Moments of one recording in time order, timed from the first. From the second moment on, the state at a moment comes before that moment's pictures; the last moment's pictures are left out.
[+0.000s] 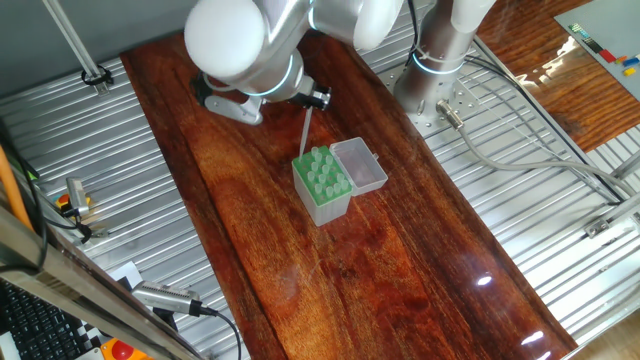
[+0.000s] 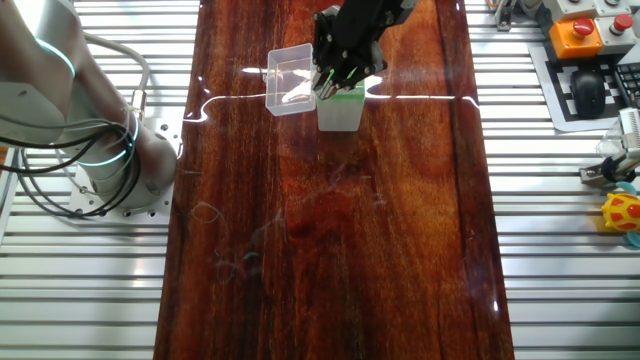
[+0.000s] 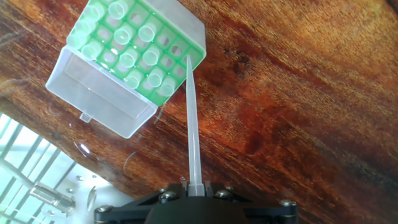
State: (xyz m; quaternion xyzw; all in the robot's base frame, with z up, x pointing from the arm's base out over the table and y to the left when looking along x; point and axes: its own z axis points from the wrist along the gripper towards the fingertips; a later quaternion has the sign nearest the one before) arm 0.367 0.035 0.233 0.33 -0.90 0.06 0.26
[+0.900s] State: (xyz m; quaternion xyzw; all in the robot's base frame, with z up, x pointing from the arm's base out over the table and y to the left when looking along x) arm 0.375 0.049 0.219 0.36 -0.89 0.09 0.27
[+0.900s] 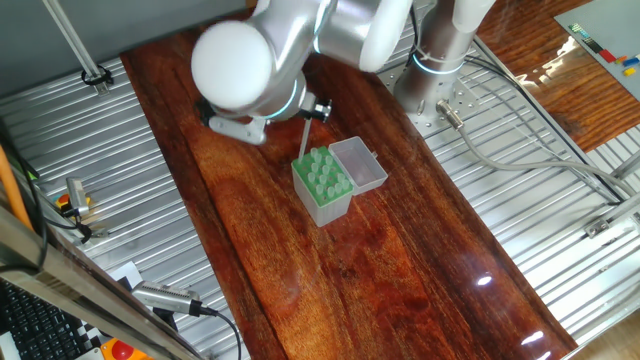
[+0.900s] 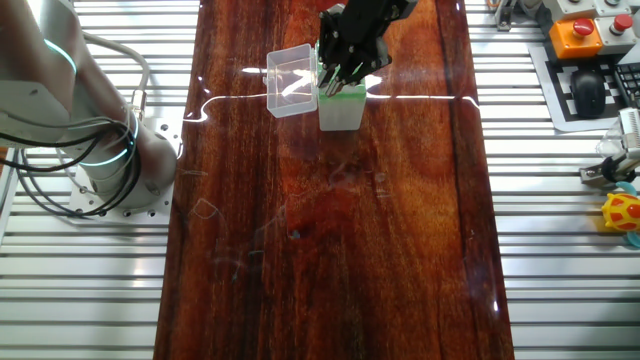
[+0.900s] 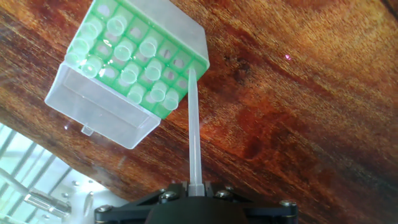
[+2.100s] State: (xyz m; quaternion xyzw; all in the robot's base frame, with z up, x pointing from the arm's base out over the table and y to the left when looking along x) arm 0.374 0.046 0.222 0.37 -0.91 0.05 0.19
